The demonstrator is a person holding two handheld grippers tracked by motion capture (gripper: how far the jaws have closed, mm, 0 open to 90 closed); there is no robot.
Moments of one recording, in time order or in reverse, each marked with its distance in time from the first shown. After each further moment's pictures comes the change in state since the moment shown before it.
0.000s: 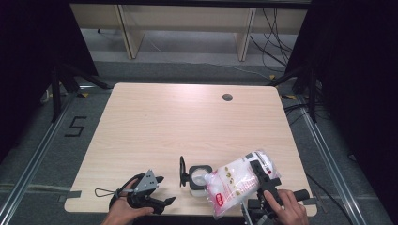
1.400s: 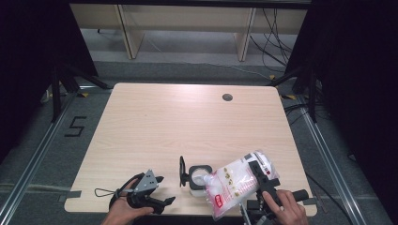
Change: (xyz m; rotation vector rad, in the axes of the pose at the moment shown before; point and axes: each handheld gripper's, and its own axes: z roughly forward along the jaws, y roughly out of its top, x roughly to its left) left arm 0.001 0.000 0.000 0.000 -0.001 0.013; right arm -0.001 0.003 -0.002 0.005 0.008 -0.012
